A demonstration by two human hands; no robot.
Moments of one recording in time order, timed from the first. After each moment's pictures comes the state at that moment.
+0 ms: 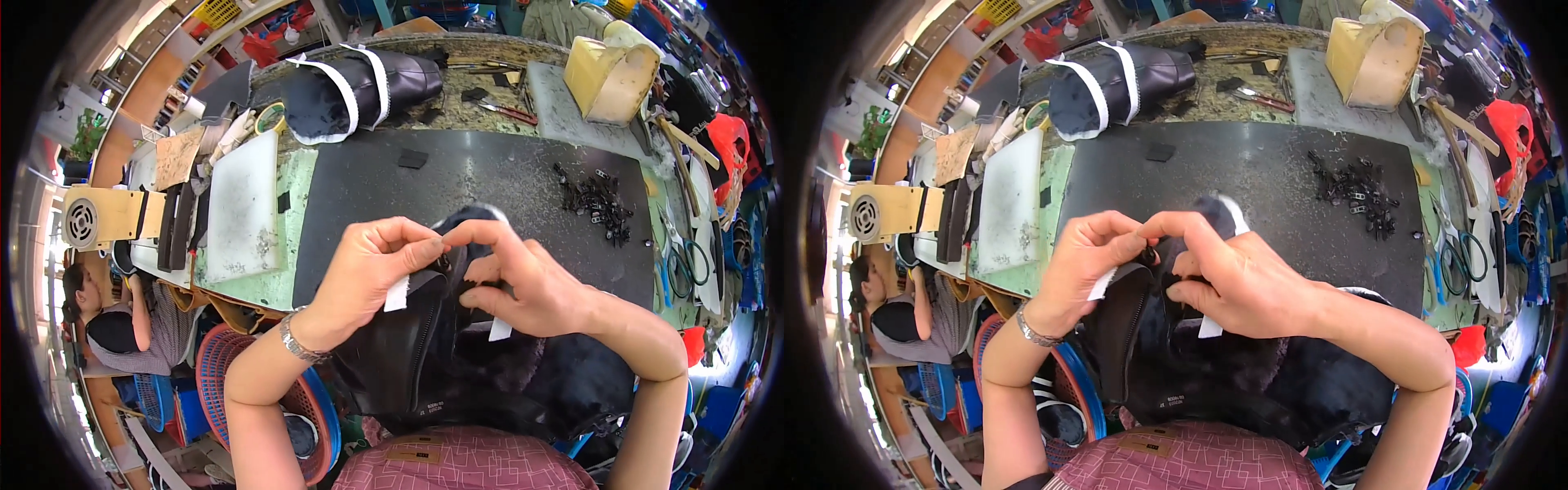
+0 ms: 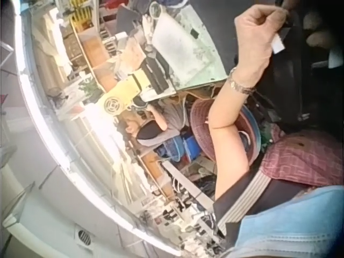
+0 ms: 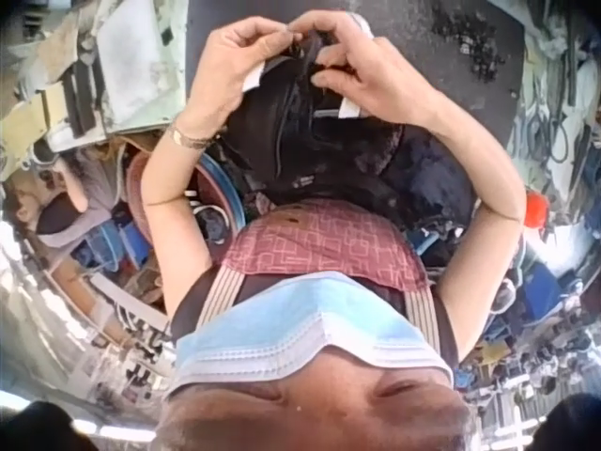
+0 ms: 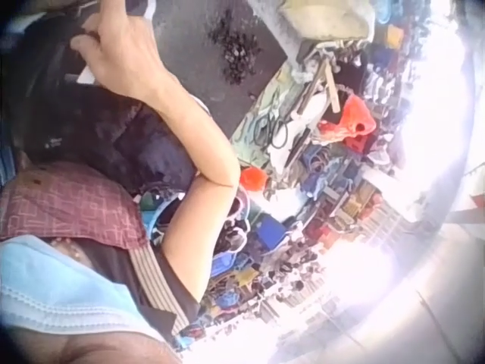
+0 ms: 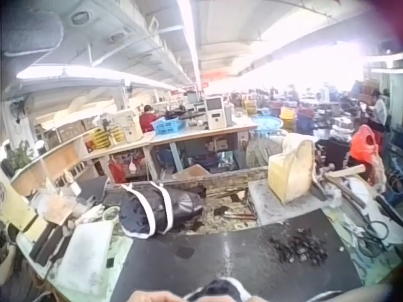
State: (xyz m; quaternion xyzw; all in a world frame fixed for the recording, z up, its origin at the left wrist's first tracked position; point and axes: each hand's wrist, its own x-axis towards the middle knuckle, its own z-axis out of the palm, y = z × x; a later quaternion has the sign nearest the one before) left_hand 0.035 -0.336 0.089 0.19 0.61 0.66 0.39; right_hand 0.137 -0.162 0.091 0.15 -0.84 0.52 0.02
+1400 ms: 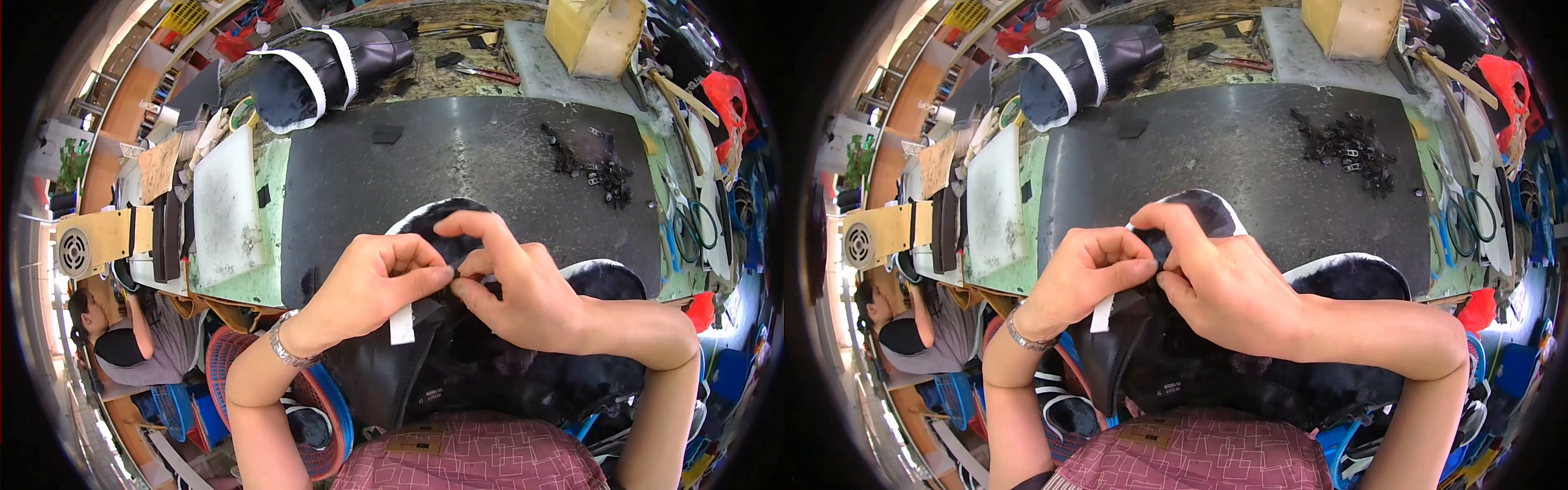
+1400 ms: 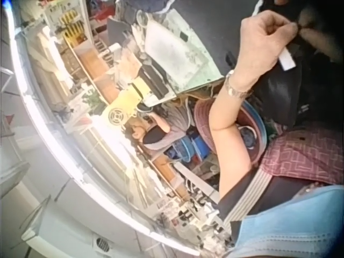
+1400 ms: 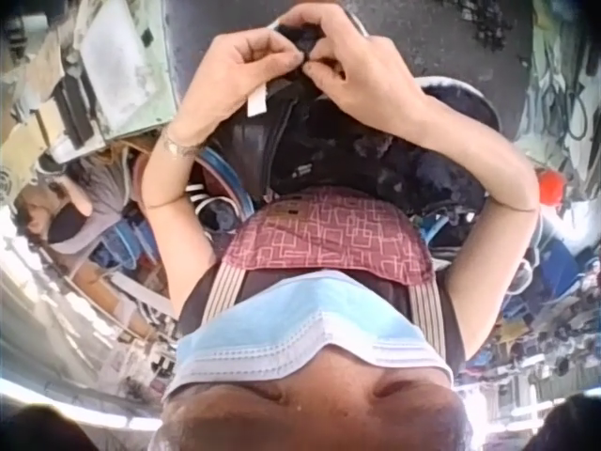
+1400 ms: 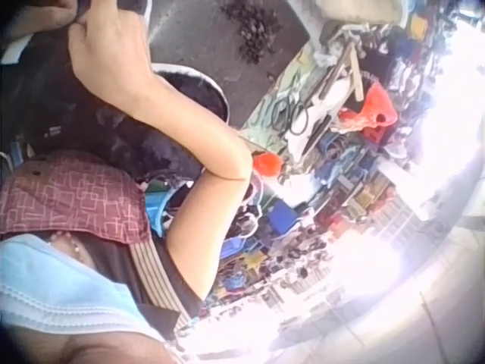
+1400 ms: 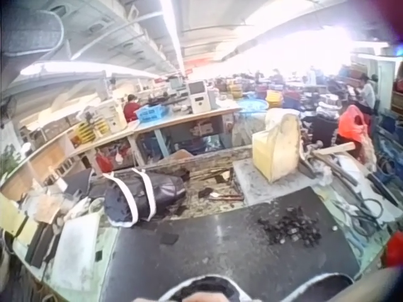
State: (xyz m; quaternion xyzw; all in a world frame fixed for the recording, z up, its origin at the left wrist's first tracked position) left_hand 0.047 -0.328 0.095 0.25 0.71 0.46 0.47; right_hand 0.159 -0.180 0.075 0.01 -0.80 0.60 0.06
